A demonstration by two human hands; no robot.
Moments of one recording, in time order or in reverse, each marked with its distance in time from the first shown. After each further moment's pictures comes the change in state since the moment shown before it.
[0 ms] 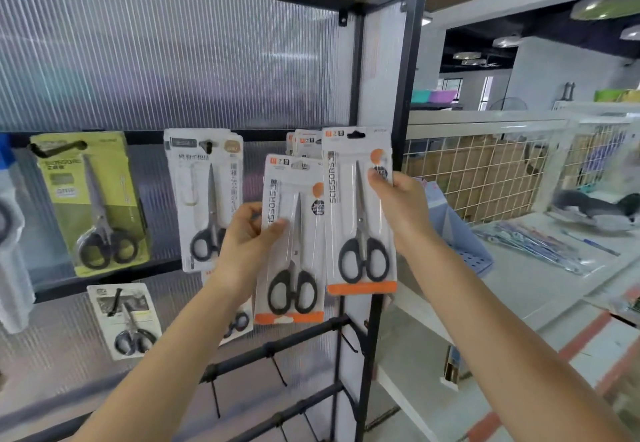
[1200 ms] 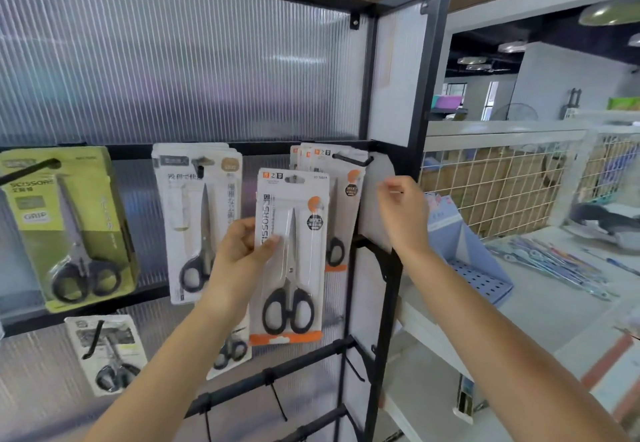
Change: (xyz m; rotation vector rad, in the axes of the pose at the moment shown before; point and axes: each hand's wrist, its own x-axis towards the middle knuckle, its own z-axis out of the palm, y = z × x) left_hand 0.034 -0.009 -0.007 0.035 0.055 -0.032; right_hand 0.063 0.035 0.027 -0.224 0.117 -0.189
